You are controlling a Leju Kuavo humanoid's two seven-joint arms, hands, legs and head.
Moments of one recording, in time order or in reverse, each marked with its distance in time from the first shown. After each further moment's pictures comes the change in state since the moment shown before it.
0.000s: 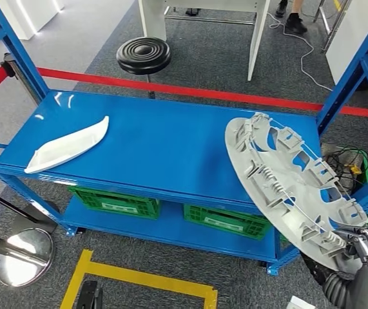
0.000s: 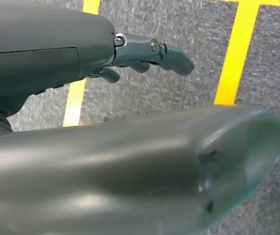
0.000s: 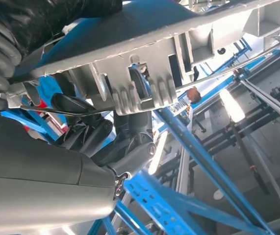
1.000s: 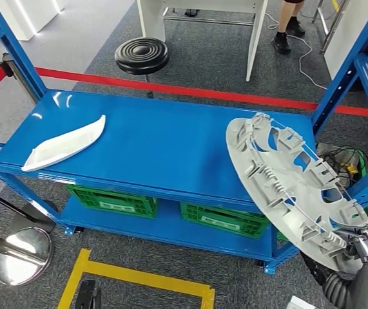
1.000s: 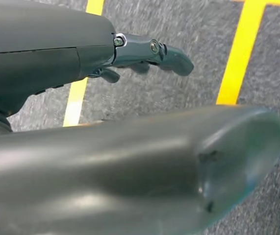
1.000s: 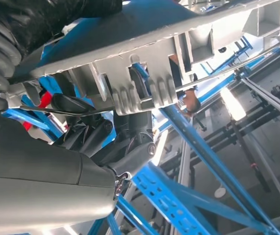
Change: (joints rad) left arm 0.000 0.001 0.029 0.000 0.000 0.005 0.003; right arm -0.003 0.000 0.001 0.000 0.003 0.000 0.003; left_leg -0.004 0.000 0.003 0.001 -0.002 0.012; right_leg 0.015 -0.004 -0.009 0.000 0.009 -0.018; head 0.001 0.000
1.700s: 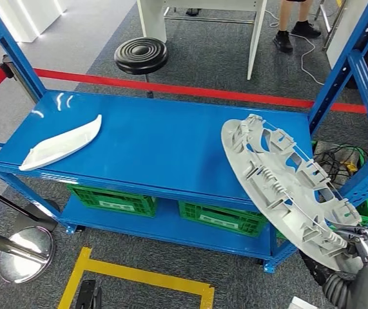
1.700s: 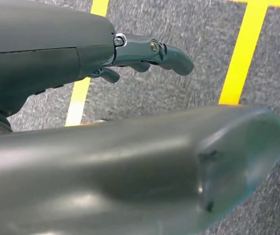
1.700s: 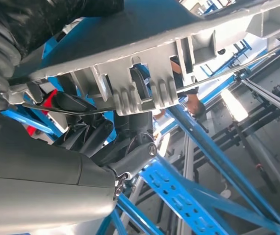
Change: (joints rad) left arm -0.001 -0.004 0.001 0.000 0.000 0.000 0.000; right arm -0.001 0.000 0.002 0.000 0.000 0.000 0.000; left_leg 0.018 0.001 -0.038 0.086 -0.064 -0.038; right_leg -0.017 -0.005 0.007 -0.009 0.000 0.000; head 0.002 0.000
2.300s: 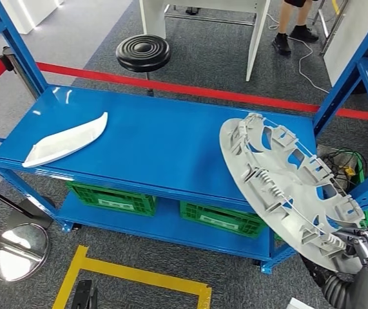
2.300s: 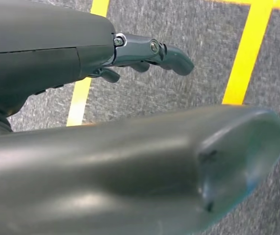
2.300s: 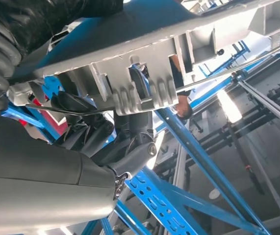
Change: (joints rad) left arm 0.002 0.001 0.000 0.000 -0.002 0.007 -0.002; right arm 0.000 0.000 0.000 0.000 0.003 0.000 0.001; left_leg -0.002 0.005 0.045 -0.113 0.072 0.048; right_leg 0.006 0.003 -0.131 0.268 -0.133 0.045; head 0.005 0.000
